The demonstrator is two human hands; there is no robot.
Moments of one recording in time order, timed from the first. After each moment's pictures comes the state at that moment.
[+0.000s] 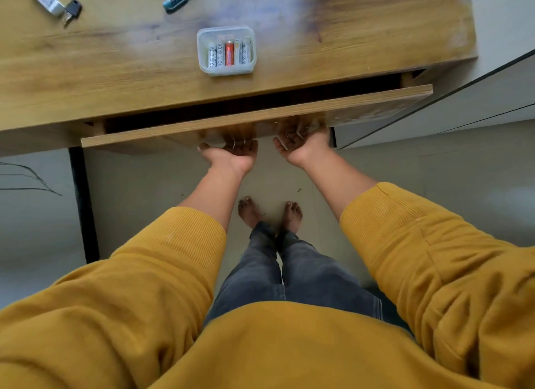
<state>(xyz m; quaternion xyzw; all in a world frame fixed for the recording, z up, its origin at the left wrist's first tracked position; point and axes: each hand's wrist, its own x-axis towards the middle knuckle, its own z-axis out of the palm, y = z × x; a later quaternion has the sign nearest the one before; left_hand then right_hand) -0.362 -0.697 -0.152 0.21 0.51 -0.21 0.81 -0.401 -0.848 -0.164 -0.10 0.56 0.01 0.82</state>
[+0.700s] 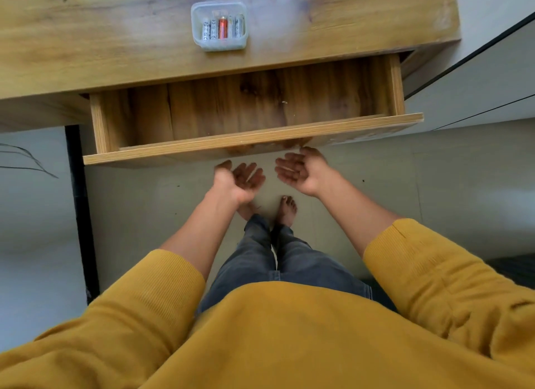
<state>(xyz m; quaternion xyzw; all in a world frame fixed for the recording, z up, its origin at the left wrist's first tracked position) -0.460 -0.674 -0.132 0.34 0.52 -0.34 0.70 -0.502 -0.843 -0.152 -0.29 0.54 0.21 0.76</state>
